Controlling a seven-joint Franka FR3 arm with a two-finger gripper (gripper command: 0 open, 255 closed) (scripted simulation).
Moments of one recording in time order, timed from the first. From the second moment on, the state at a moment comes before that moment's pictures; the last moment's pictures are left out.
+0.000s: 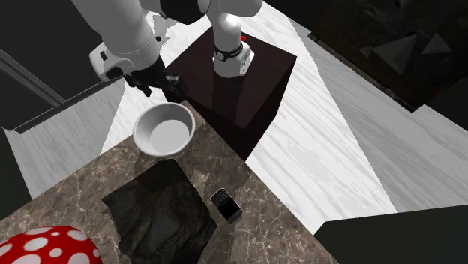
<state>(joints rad) 0.20 -0.33 -0.01 -2.42 -0.04 2.01 -0.18</state>
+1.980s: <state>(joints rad) 0.41 0.53 0.14 -1.96 -0.10 2.49 -0.45</state>
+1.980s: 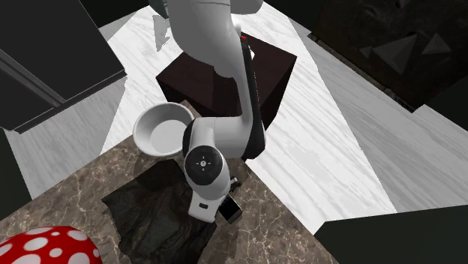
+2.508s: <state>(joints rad) 0.41 0.58 0.14 -1.95 -0.10 2.53 -0.45</state>
